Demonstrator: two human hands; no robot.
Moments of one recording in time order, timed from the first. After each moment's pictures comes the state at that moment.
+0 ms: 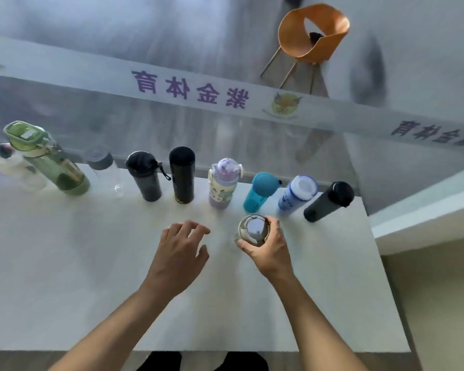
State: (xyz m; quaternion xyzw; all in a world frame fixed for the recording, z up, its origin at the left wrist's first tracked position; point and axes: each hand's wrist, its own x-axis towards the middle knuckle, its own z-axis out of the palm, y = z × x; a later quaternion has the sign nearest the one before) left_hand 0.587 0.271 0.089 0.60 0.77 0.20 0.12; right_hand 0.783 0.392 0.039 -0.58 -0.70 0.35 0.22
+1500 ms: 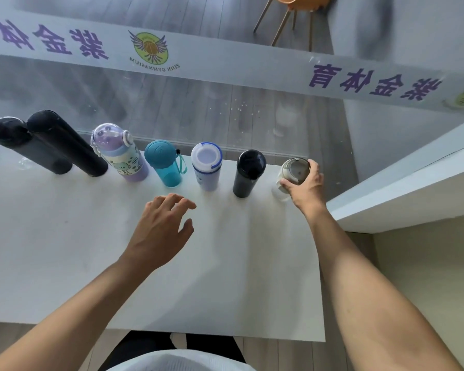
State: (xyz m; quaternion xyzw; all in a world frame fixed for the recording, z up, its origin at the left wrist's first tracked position) left_hand 0.817 0.410 0.092 0.60 0.78 0.14 0.13; right_hand 1.066 0.662 0.020 -0.66 -0.64 0.33 0.20
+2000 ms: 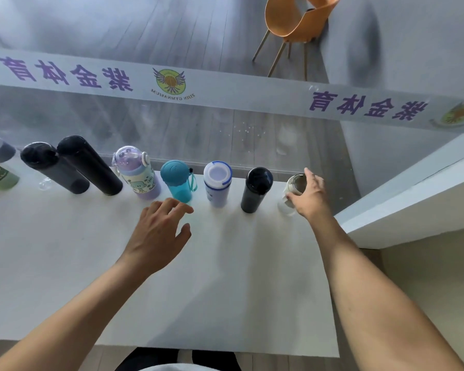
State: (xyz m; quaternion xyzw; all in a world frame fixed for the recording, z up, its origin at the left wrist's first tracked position) left_hand 0.786 0.401 0.122 0.60 0.78 0.13 0.11; right_hand 1.051 0.660 0.045 -0.65 -0.70 0.26 0.13
